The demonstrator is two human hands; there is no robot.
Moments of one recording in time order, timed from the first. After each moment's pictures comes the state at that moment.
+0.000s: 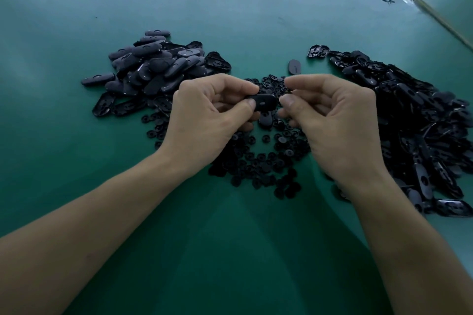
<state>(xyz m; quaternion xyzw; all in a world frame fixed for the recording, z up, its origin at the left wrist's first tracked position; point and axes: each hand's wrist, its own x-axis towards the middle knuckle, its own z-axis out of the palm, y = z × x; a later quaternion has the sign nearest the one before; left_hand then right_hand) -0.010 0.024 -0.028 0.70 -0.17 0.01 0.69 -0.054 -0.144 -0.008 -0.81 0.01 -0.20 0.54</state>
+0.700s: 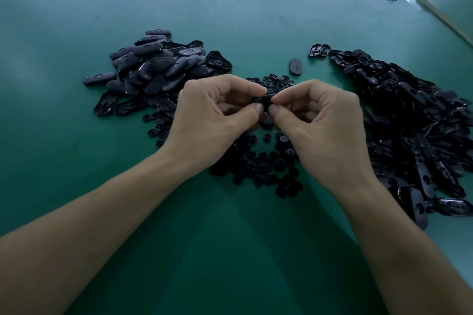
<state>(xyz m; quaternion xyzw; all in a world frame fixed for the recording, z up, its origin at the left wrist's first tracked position) -0.010 0.024 -0.027 0.70 -0.22 0.02 0.68 -0.055 -0.132 -0.010 -0.84 0.00 -0.20 0.51</state>
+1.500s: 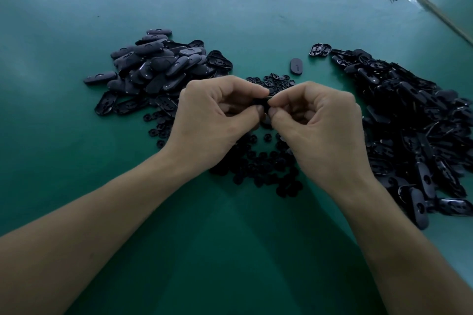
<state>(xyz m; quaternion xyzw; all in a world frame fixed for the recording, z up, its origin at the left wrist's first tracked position) -0.009 0.023 -0.029 0.72 -0.22 0.03 0.66 -0.058 -0.128 -0.008 -0.86 0.00 -0.20 0.47</state>
